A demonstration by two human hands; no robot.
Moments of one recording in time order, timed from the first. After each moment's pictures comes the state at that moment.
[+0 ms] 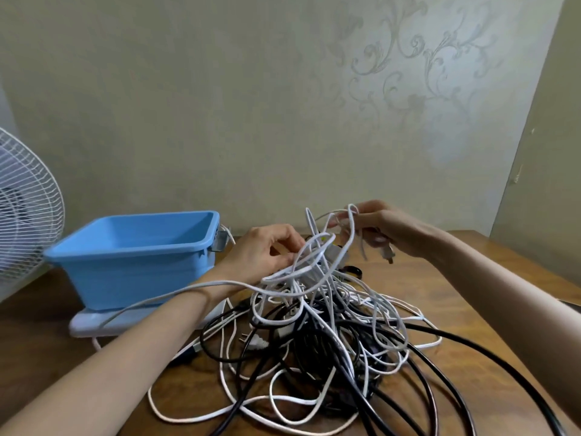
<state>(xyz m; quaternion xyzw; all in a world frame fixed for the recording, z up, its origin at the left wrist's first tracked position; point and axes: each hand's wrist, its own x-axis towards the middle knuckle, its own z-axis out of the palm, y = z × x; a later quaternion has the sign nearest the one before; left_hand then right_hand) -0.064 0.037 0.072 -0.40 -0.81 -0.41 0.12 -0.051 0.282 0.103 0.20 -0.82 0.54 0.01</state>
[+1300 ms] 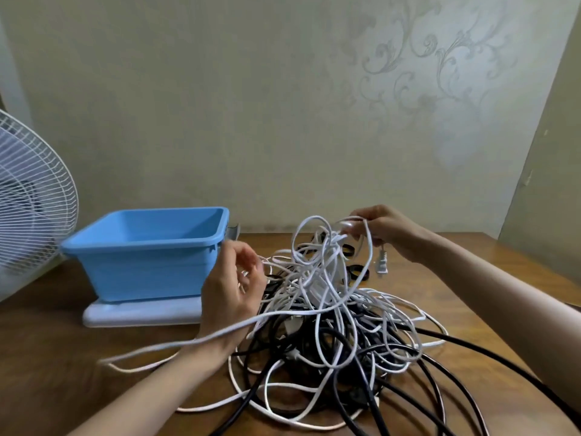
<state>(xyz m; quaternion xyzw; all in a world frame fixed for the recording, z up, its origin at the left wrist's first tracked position) -0.020 0.008 0.013 -0.24 -0.76 -0.49 0.36 -0.058 0.269 0.092 0.13 -0.86 0.49 0.07</state>
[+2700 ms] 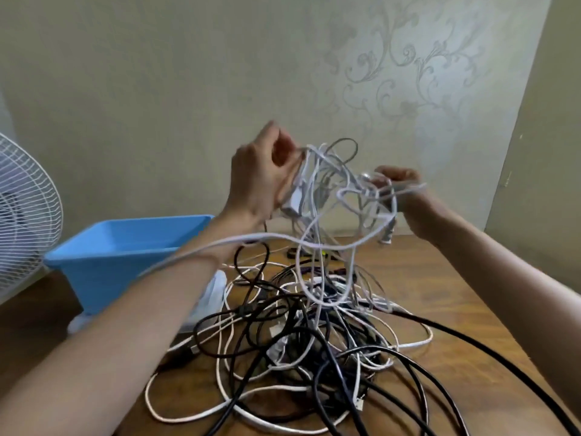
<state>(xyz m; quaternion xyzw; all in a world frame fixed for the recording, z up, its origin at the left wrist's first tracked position) -0.054 0.067 0.158 -0.30 -0.73 -0.43 0.44 -0.039 0.293 0.136 0.14 -0.78 0.56 0.25</state>
